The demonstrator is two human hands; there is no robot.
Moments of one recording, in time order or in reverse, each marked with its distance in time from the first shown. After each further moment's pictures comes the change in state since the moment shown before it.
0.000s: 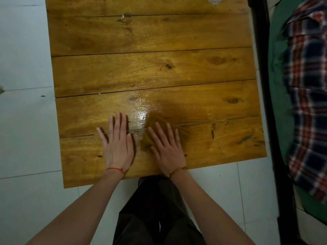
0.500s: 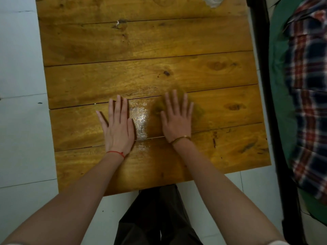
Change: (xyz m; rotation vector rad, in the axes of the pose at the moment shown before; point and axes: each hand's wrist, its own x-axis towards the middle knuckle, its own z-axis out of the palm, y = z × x) left_hand 0.083 0.013 -0.008 0.037 0.044 0.059; right_hand 0.112 0.039 -0.052 0.030 0.160 0.256
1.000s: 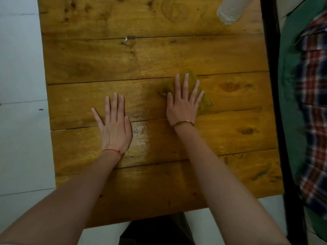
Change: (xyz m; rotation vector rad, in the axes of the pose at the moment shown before) left_hand 0.080 -0.027 -0.004 0.047 -0.005 -0.046; right_hand 0.115 -0.028 -0.024 0.041 0.065 0.132
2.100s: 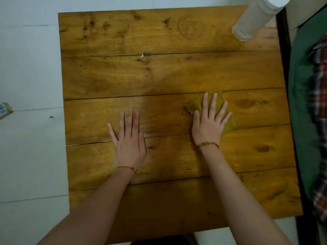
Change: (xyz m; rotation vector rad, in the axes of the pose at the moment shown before) left_hand 0.002 -0.003 -0.001 -0.017 -0.012 0.011; right_hand -0.002 0.023 -0.005 -0.025 0.009 0.109
